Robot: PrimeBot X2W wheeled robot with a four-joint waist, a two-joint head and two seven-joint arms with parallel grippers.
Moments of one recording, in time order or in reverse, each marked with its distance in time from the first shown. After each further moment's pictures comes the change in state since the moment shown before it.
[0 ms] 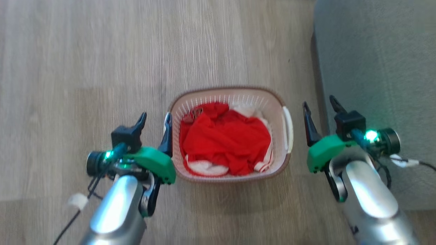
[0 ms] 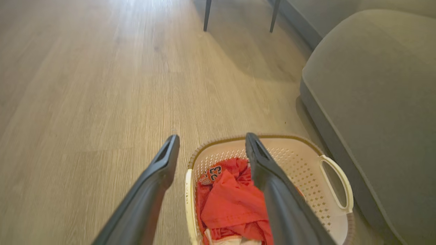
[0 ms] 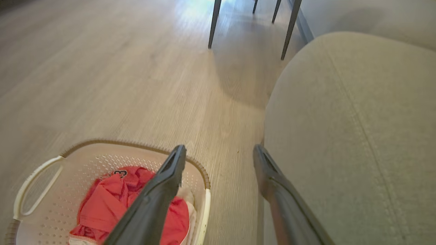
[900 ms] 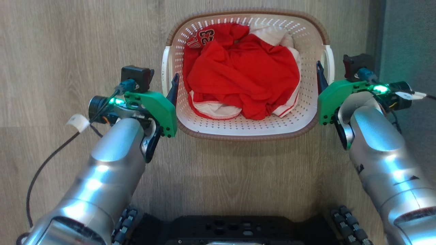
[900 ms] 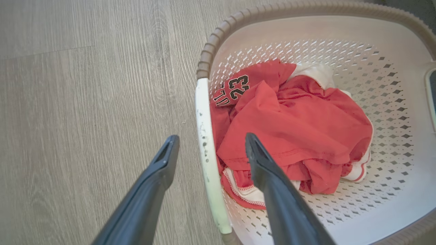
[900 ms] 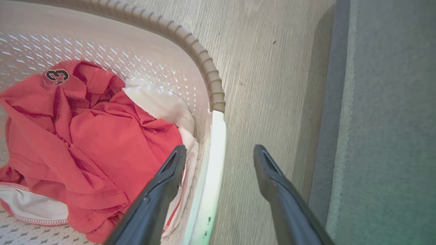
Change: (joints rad) left arm -0.498 -0.015 -0.314 0.535 -0.254 -0.079 0.000; right arm -0.454 -0.014 0.036 0.543 0.057 0.000 0.000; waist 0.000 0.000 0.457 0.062
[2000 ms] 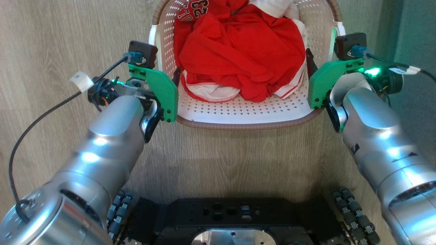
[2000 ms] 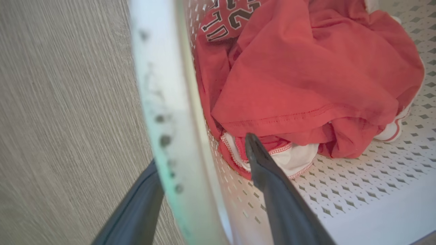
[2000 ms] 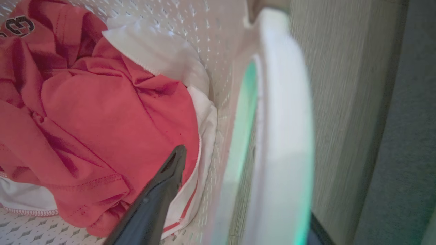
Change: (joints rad) left arm -0.177 -0.001 -0.325 0.125 -0.285 -0.006 0.153; right arm -0.159 0.012 0.228 0.153 0.263 0.000 0.034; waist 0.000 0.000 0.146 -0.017
